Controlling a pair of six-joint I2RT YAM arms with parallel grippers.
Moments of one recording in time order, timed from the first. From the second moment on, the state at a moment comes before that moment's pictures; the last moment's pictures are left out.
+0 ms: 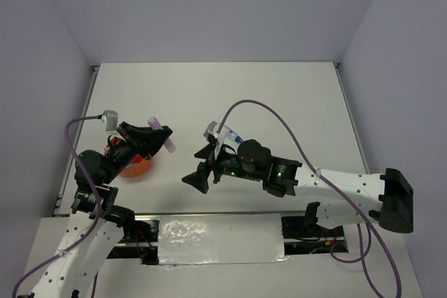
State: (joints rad) left arm -0.23 0.43 0.50 0.17 0.46 -0.69; right arm 1.18 1.15 0.81 0.20 -0.08 0.28
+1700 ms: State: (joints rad) left arm -0.23 0.51 0.78 -0.28 0.55 -0.52; right arm 1.32 1.33 0.98 0.26 0.42 -0.16
